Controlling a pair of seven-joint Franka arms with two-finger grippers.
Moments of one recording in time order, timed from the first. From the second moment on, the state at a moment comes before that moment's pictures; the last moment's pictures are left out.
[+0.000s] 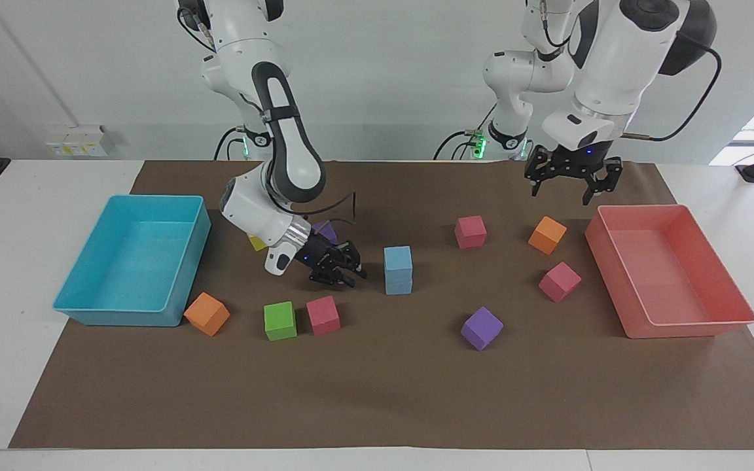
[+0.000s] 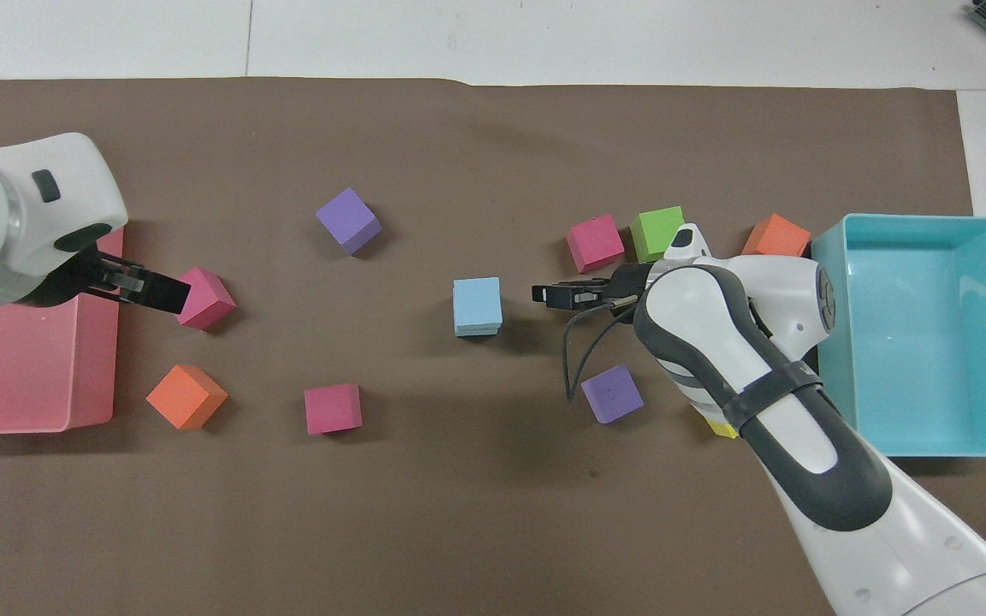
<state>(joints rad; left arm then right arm) -0.11 -0.04 -0.10 -1.66 0.04 1.66 0.15 0.34 0.32 -0.03 -2.02 1.14 2.43 -0.72</state>
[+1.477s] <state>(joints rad) -0.06 -0.08 -0.04 -1.65 -0.03 1.55 0.16 0.21 0.14 -0.05 -1.76 0.07 1.87 0.16</state>
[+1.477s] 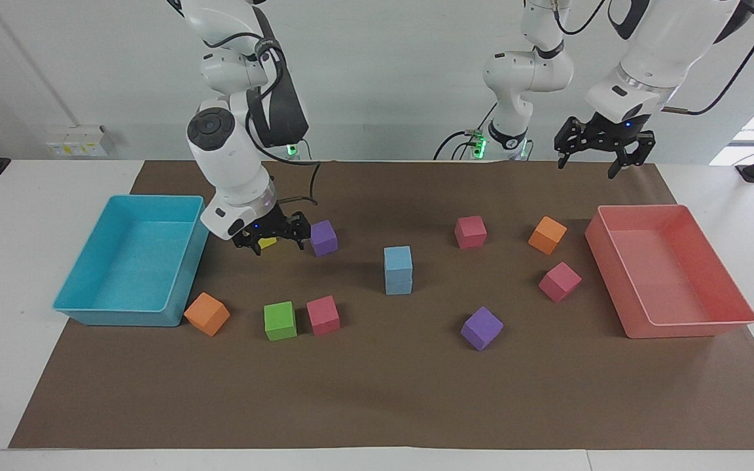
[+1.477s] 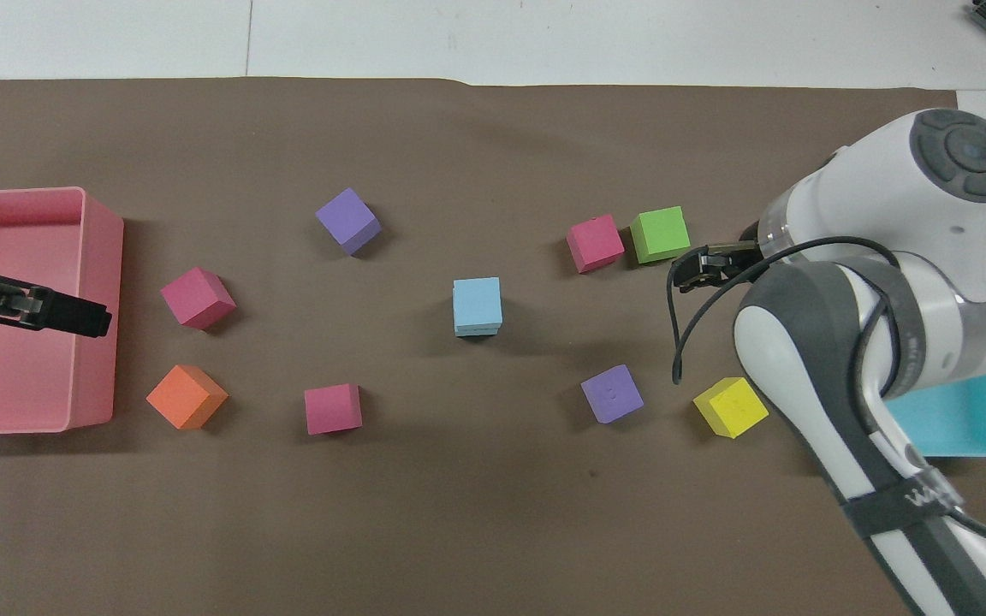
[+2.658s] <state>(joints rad) -0.06 -0.08 -0.04 -1.65 -0.03 1.55 0.16 0.06 -0.06 -0.08 -1.62 -0.02 1.57 0.05</state>
